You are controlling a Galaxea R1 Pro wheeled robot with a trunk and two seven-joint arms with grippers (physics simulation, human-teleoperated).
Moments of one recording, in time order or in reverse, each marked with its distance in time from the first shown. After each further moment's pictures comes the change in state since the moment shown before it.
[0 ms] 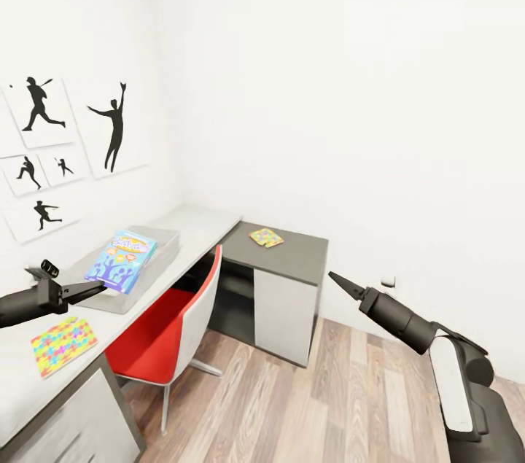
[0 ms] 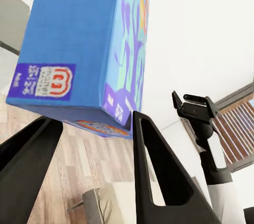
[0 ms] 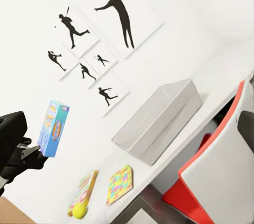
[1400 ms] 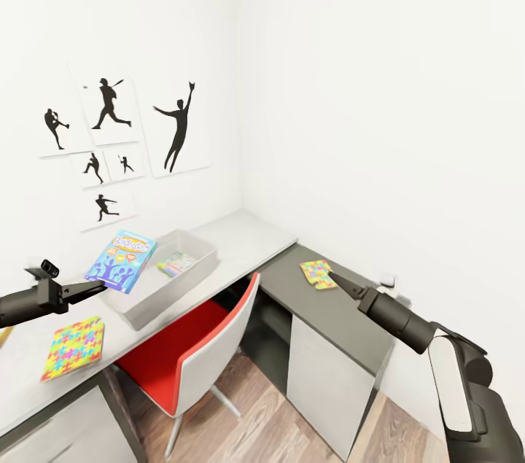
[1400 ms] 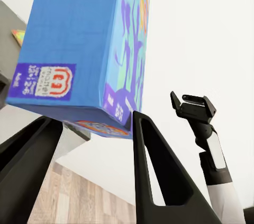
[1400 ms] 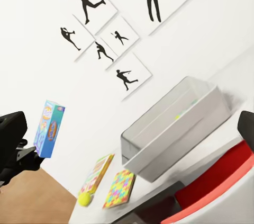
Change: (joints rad) left arm 0.000 -0.002 0.000 0.000 0.002 -0.002 0.000; right arm 0.000 0.003 0.002 0.000 0.000 -0.001 -0.019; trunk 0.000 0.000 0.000
